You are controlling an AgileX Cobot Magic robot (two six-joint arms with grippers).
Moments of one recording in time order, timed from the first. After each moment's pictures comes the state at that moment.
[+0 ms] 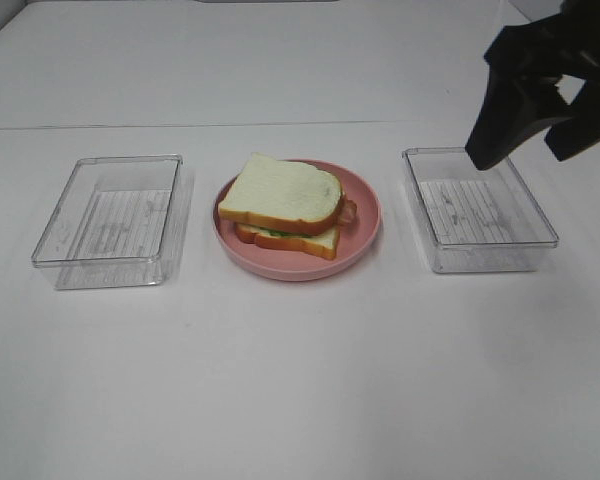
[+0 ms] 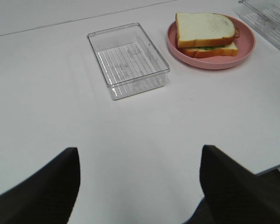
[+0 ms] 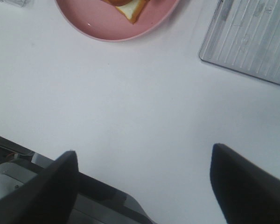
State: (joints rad) left arm -0.27 -0.01 -0.50 -0.05 1.05 0.02; right arm 0.31 1.39 -1.23 0.25 1.12 -0.08
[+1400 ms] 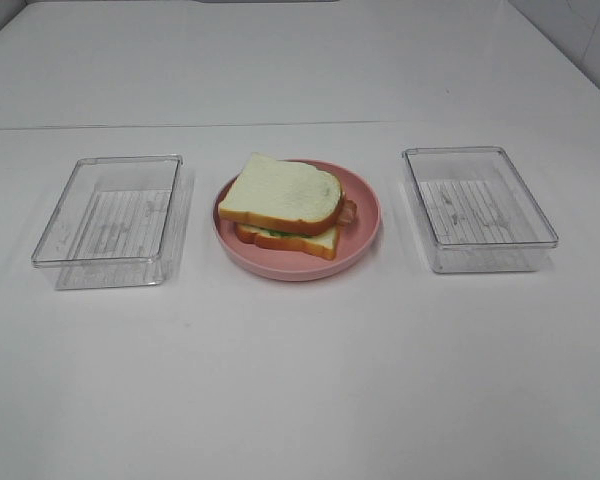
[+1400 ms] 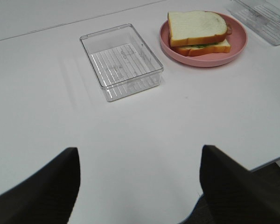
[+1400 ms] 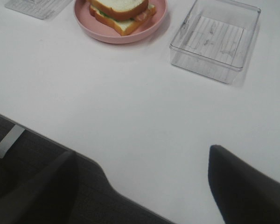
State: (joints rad) left arm -0.27 -0.01 -0.50 -0.07 1.05 0.07; right arm 0.31 0.12 -0.51 0.16 1.08 -0.18
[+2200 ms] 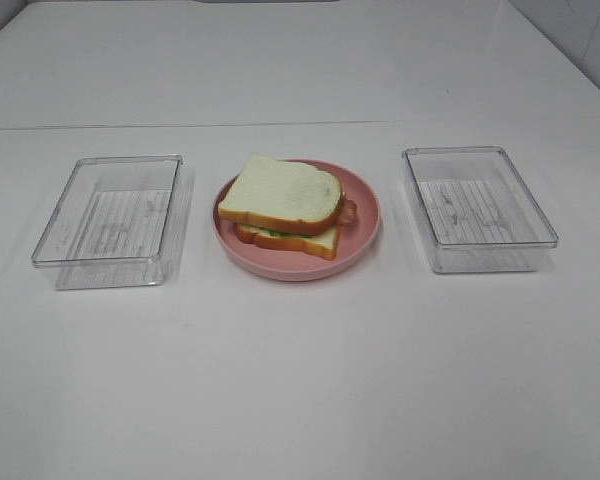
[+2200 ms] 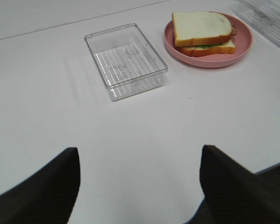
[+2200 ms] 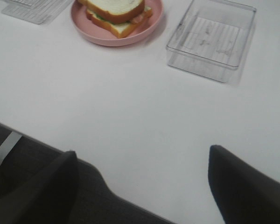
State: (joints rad) left arm -0.23 -0.01 -0.50 -0.07 1.05 0.07; right arm 0.25 0.11 -0.51 0.17 1.08 -0.18
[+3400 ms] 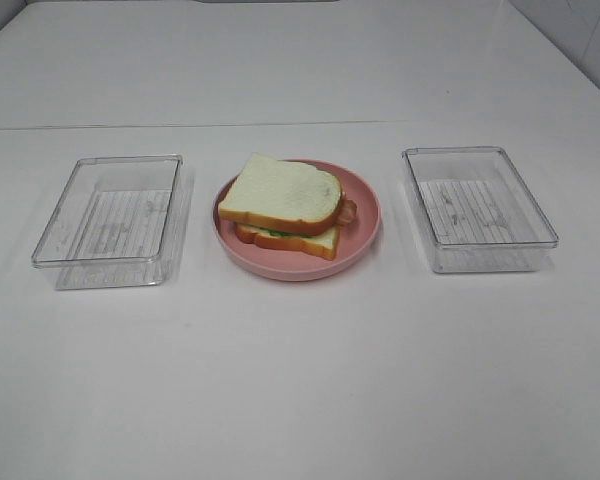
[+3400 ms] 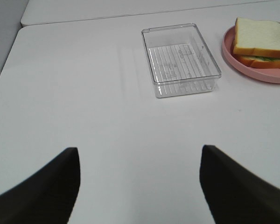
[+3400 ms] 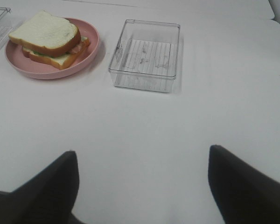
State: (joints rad) left arm 0.00 -0.01 -0.50 -0.07 1.05 0.07; right arm 0.01 -0.01 -0.51 0.17 1.08 -0.19
